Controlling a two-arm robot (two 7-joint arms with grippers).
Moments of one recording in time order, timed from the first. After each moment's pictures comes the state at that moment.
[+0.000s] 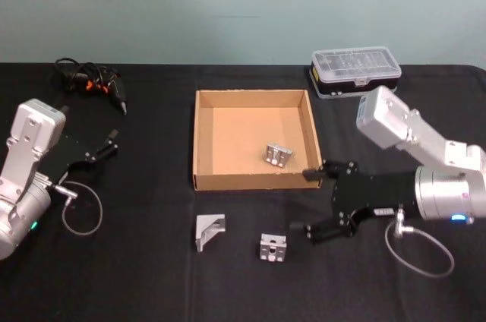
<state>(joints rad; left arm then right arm) -0.20 0.60 0.45 -1.41 -0.25 -0.12 0.03 0.42 0.80 -0.60 -1.72 0.35 0.32 0.79</state>
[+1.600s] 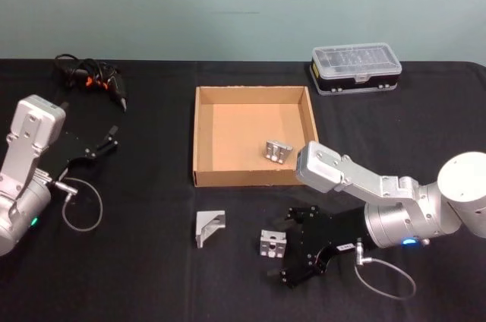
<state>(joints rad) -0.20 0.60 0.45 -1.41 -0.25 -0.12 0.03 0.54 0.69 -0.83 -1.53 0.25 0.32 0.86</state>
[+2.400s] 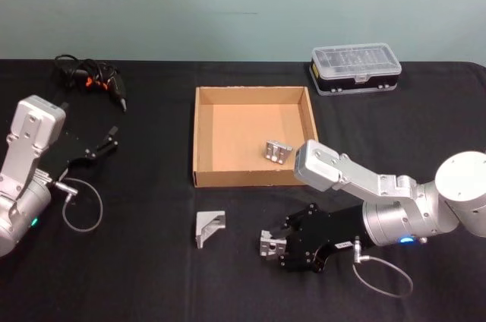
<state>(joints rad) -0.20 0.60 0.45 -1.41 -0.25 -0.12 0.03 0.55 0.68 -0.83 -1.51 0.24 0.32 0.85</state>
